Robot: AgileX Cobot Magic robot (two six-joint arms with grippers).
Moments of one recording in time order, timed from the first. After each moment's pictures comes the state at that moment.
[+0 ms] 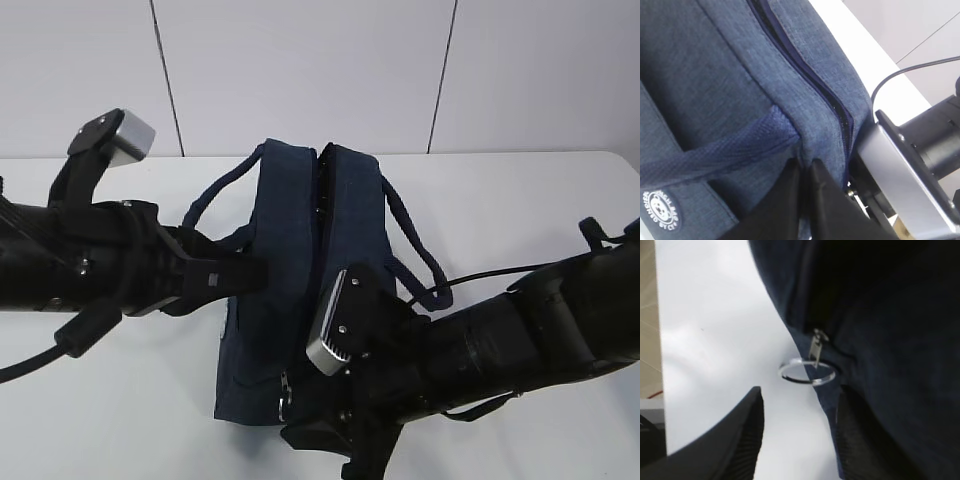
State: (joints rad) left arm -0.54 1.44 -0.64 -1.79 0.51 1.50; right arm 0.54 1.86 -0.73 1.81 0.61 -2.33
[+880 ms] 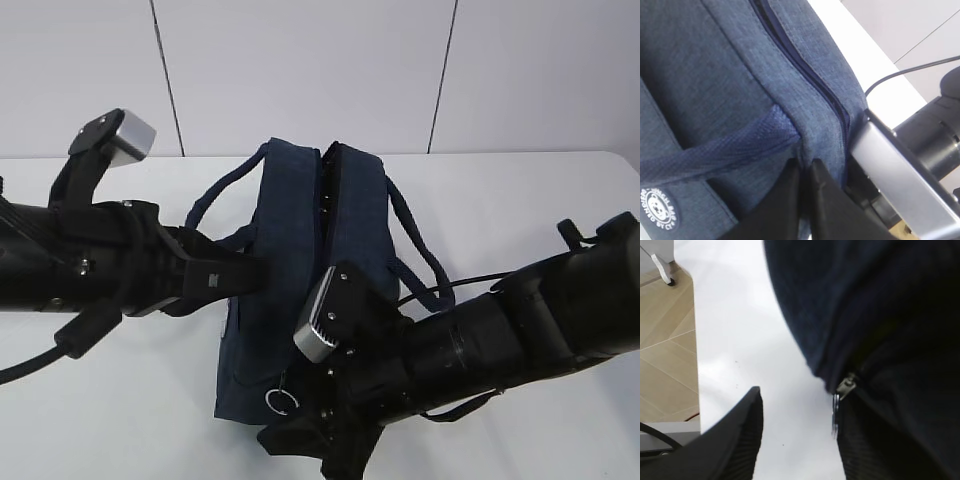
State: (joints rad) left arm -0.54 1.44 -0.64 -1.79 0.51 1.50; right arm 0.55 1.91 -0.77 1.81 0.73 -2.25
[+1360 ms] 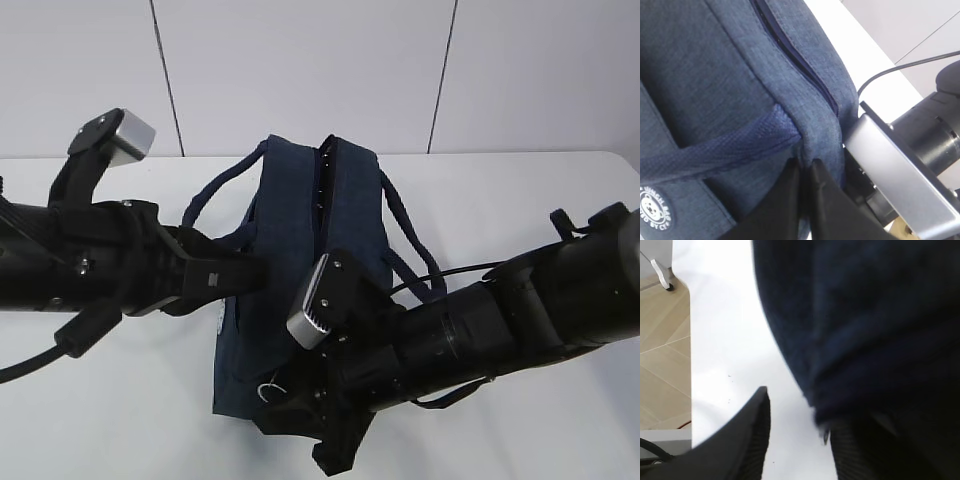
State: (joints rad) left arm -0.54 1.44 -0.64 -1.79 0.51 1.50; right arm 0.55 1.91 -0.81 1.81 0.73 -2.25
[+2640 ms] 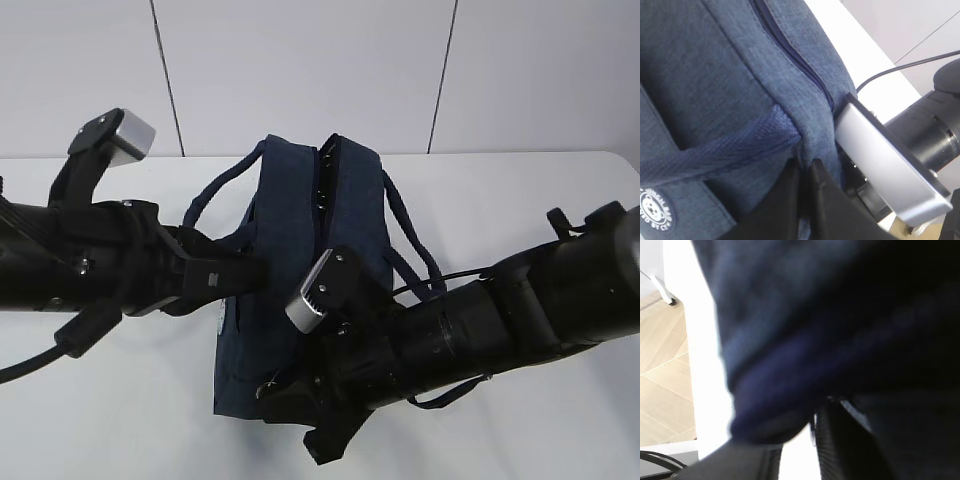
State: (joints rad) left arm -0.54 1.44 -0.64 -1.79 0.51 1.50; right arm 0.55 1.92 -0.81 1.81 0.72 -2.14
